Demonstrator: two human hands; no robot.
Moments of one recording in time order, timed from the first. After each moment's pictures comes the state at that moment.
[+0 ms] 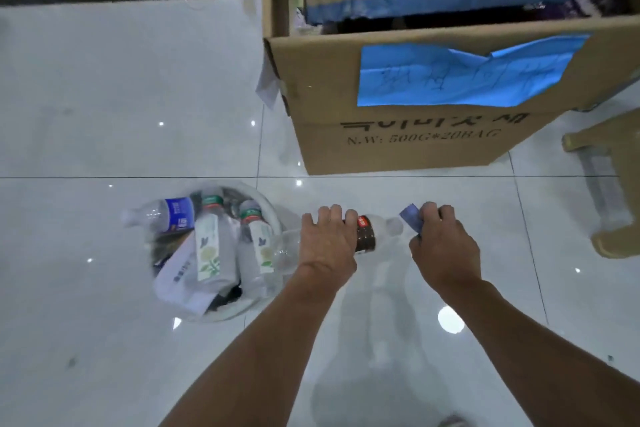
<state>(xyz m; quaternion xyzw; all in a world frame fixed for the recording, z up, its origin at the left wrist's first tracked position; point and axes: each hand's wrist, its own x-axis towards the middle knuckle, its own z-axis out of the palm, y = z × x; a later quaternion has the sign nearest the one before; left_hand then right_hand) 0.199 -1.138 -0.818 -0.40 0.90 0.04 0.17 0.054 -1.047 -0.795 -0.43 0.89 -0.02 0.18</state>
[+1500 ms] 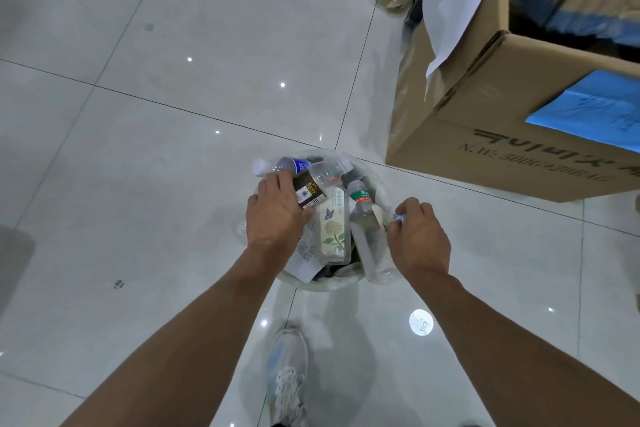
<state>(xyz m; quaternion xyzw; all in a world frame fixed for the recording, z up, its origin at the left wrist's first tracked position) 0.462 -1.244 -0.835 -0.66 0.73 0.20 -0.07 0.271 -1.169 -0.796 -0.45 0.87 -0.03 0.21</state>
